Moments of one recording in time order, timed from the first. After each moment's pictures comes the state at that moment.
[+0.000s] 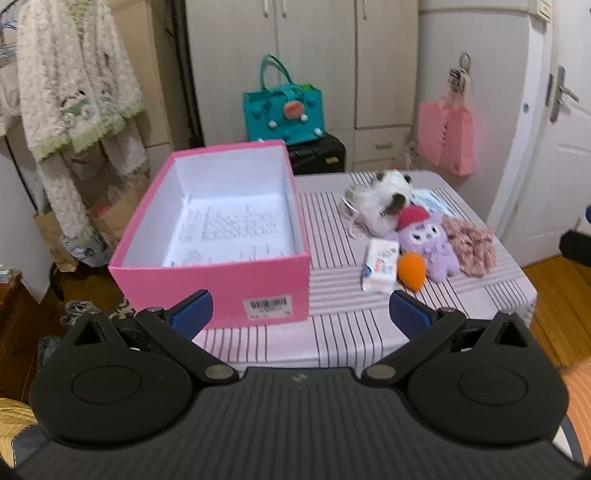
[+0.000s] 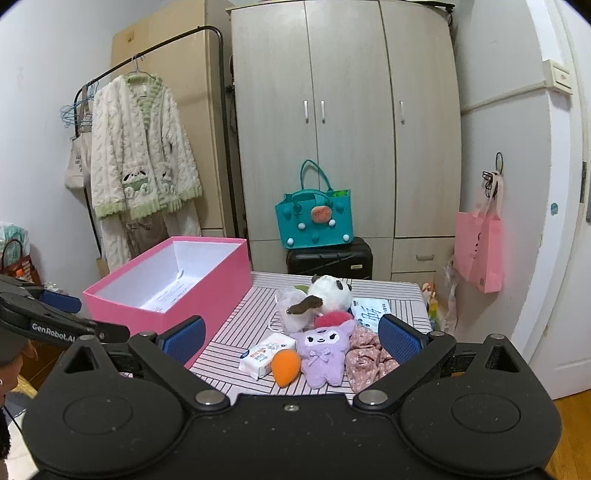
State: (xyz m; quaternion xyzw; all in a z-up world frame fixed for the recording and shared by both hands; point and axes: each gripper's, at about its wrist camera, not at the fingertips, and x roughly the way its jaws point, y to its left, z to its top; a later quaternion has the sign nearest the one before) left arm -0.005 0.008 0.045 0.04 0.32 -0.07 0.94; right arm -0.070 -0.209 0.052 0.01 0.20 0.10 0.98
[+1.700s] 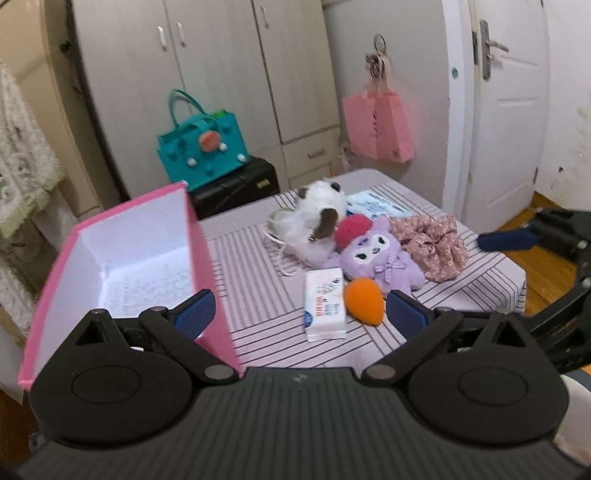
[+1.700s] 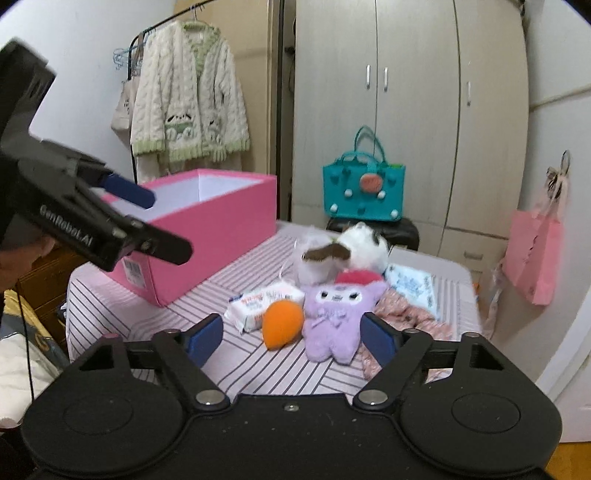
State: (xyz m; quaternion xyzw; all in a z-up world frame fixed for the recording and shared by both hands) left arm 0.048 -0.058 0.019 0.14 0.28 -0.18 0.93; right arm -0.003 -0.226 -0.043 -0.06 0.23 0.20 0.95
